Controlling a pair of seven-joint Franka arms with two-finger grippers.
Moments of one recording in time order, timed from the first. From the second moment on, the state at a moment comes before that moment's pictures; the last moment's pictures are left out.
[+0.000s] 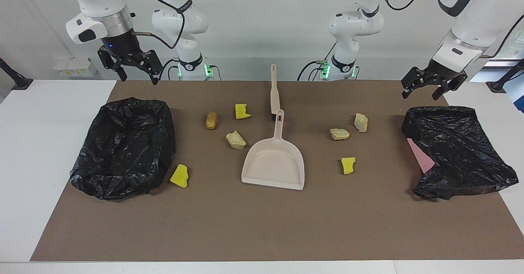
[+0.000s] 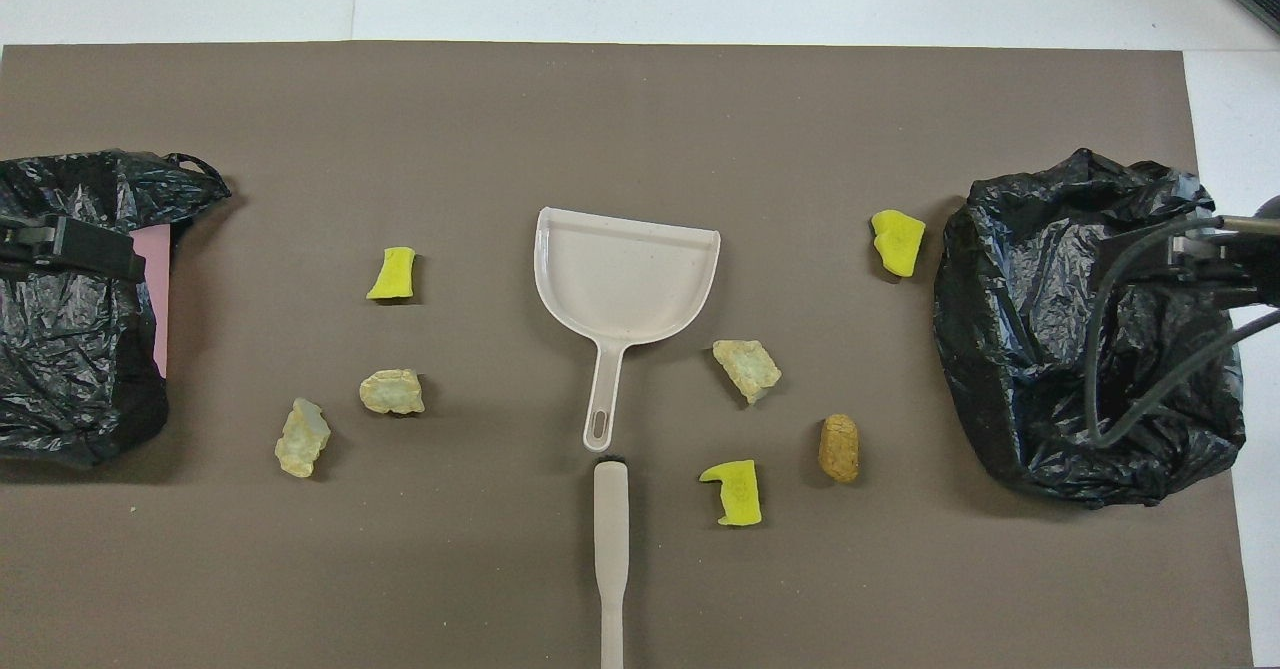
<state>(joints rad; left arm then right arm) 0.03 0.03 -0.05 -1.54 -0.04 1.56 0.07 -0.05 -0.04 0.08 -1.55 -0.01 1.54 0.19</state>
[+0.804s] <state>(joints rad) 0.03 0.03 -0.07 -1.54 -0.04 1.57 0.09 -0.05 -0.04 0.08 -1.55 -0.01 1.54 0.19</state>
